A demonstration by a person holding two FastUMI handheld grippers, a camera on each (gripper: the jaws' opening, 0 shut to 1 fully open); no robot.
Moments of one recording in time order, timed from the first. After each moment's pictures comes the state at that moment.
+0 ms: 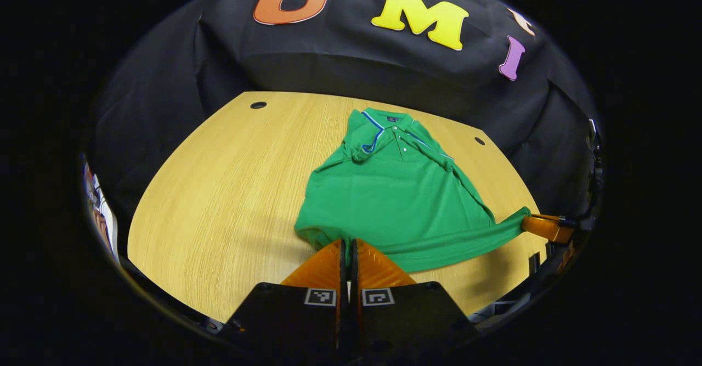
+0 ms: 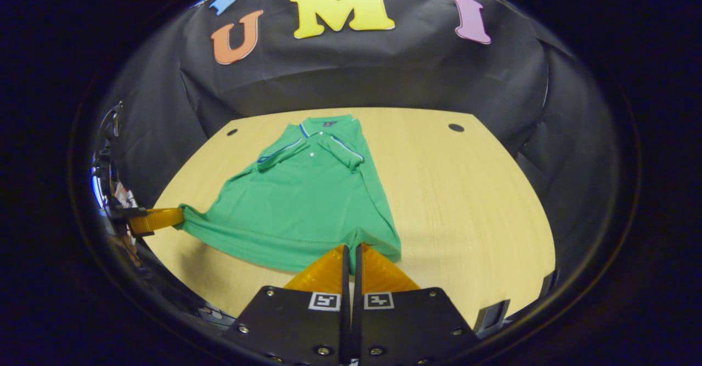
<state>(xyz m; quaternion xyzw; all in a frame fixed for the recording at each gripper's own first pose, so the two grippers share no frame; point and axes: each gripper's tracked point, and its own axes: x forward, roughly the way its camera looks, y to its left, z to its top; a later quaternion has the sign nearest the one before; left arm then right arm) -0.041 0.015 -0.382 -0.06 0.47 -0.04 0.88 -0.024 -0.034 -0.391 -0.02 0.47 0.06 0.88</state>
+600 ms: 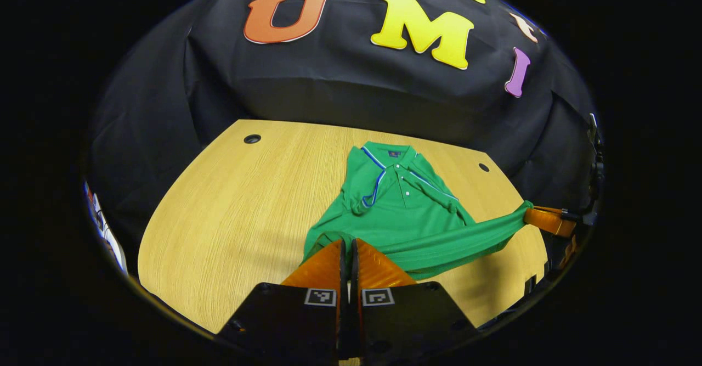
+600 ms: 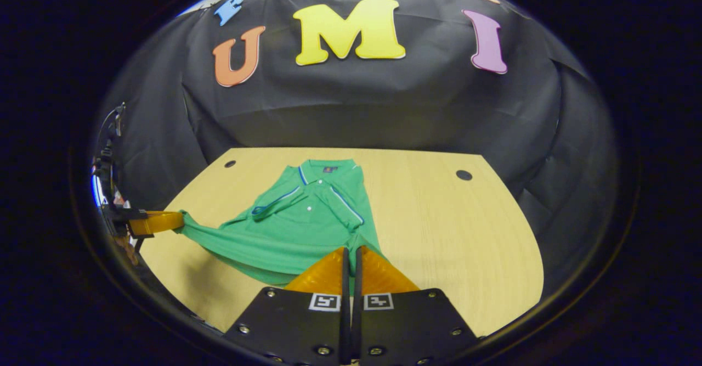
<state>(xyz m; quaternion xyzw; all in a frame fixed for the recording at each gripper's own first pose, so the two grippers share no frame) 0.050 0.017 -0.361 -0.05 0.43 -0.04 0.90 0.079 -0.020 -0.360 -0.03 0.40 0.08 0.91</state>
